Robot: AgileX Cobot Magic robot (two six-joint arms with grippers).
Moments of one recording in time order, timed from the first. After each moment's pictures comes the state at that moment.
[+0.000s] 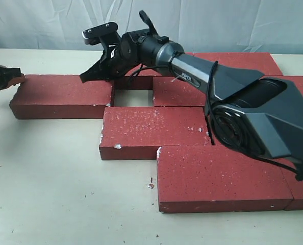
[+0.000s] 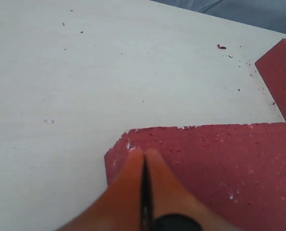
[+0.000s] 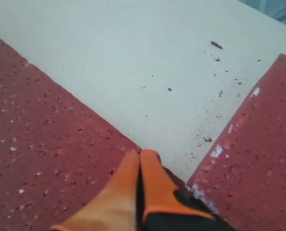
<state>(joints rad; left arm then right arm) 0.33 2.15 -1.19 -1.72 0.68 1.76 0.64 2.66 -2.38 0.15 0.59 -0.13</state>
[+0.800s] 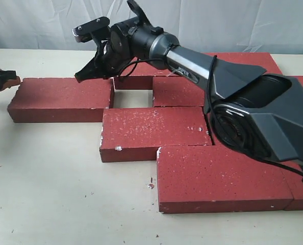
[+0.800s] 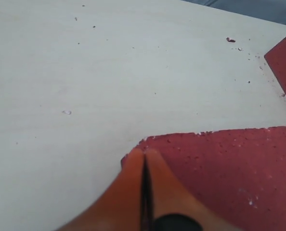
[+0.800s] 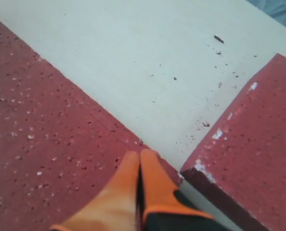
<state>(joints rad) 0.36 2.15 -1.19 -1.67 0.68 1.75 0.68 2.60 -2.39 0.02 0.72 -0.07</state>
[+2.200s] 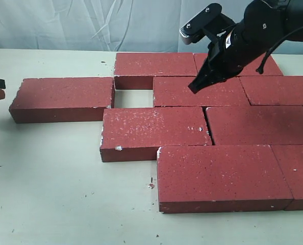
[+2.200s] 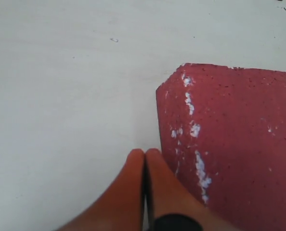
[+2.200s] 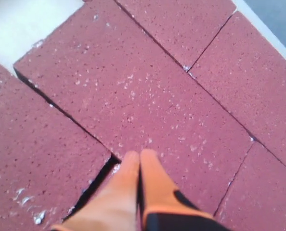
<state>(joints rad) 0.38 2.00 -1.05 -1.47 0.54 1.53 0.43 1.75 -1.24 -0.18 0.56 -0.24</state>
